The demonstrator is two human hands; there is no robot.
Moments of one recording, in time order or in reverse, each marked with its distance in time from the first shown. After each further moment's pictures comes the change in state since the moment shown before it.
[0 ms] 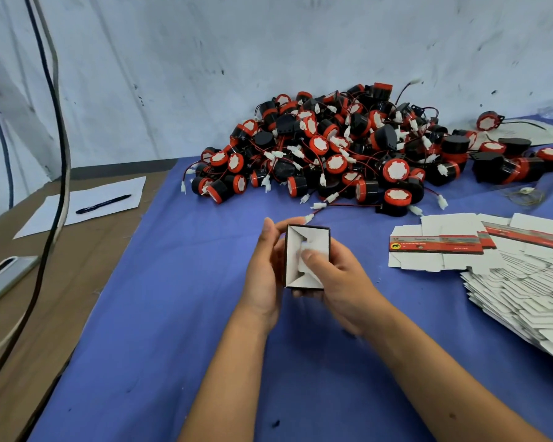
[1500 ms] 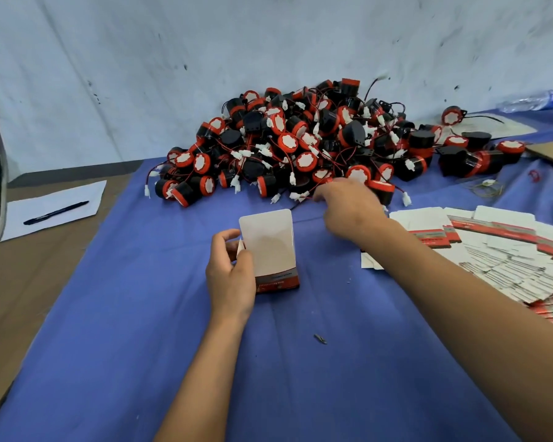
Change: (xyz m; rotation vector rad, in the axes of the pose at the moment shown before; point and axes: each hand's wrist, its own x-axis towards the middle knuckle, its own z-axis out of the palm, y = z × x) left_hand 0.025 -0.031 -0.010 0.492 0.444 0.165; right_hand 0.096 -0.071 -0.099 -1.810 0.194 -0.011
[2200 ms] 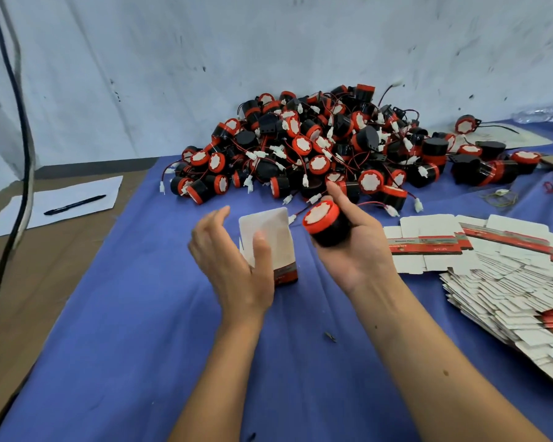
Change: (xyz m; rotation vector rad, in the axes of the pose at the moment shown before) left_hand -0.010 0.024 -0.008 0.283 0.255 0.498; right_hand -0.072 -0.073 -0.007 2.417 0.080 0.444
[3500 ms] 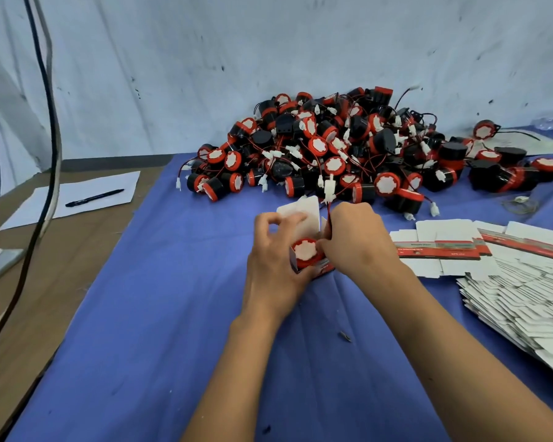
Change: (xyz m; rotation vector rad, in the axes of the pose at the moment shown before) left_hand -0.004 -0.007 0.004 0.018 -0.433 0.150; right_hand 0.006 -0.004 0.014 -2.256 0.063 -0.344
